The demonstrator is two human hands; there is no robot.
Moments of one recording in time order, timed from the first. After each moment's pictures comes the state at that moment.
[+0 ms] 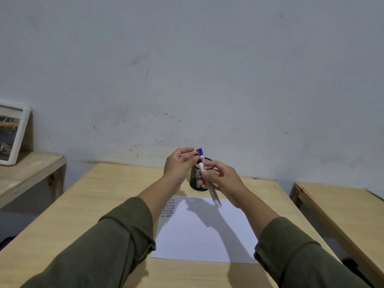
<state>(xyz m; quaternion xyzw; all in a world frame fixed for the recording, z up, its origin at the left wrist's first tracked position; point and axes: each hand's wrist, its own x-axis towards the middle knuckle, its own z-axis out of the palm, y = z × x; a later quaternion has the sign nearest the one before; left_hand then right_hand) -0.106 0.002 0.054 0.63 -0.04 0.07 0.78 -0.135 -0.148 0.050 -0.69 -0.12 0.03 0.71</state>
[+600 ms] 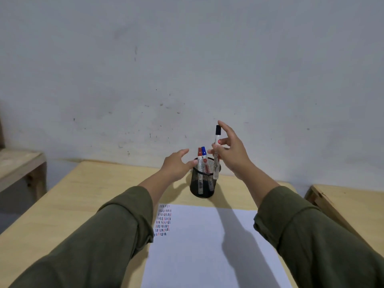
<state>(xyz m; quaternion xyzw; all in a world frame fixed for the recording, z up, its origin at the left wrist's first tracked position) -0.007 0.009 0.029 0.90 -0.04 0.03 0.44 -0.006 -0.159 0.065 -0.82 -0.10 -0.14 0.54</state>
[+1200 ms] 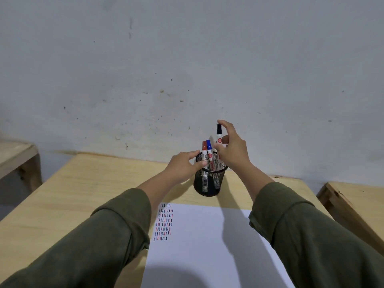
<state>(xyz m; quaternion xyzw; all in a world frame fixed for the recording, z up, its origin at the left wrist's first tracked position) 0.021 0.003 -0.001 0.90 -0.08 -0.02 0.42 0.040 -0.153 0.031 -0.89 -0.07 -0.19 0.42</state>
